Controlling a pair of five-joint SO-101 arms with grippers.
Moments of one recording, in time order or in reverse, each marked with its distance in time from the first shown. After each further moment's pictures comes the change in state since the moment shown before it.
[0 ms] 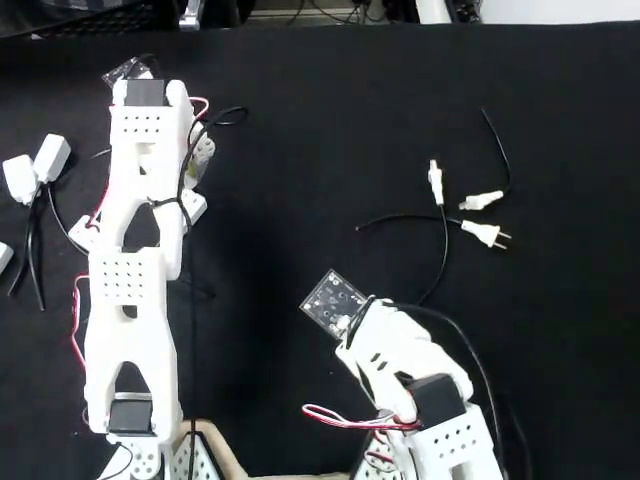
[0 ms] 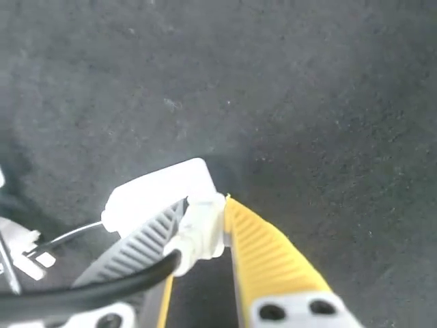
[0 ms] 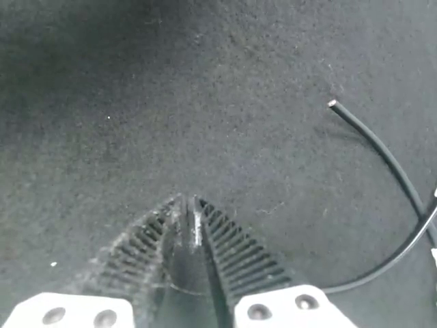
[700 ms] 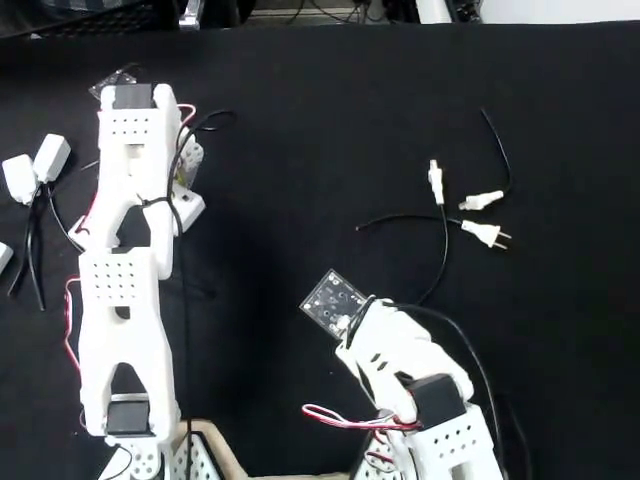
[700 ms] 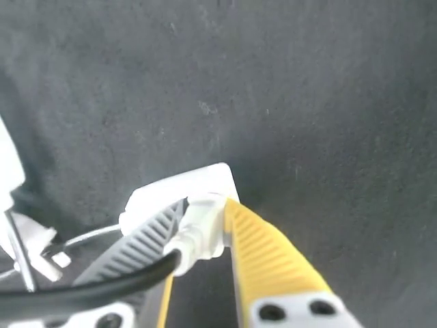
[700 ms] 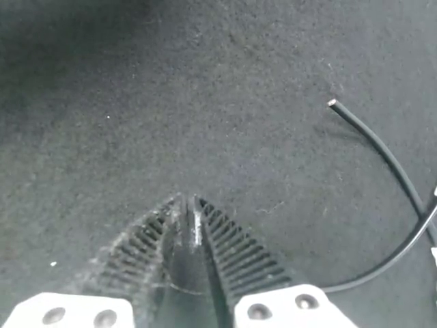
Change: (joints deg) left arm -3.1 0.9 3.2 -1.8 1.1; right arm 0.0 0.0 0.0 0.0 0.0
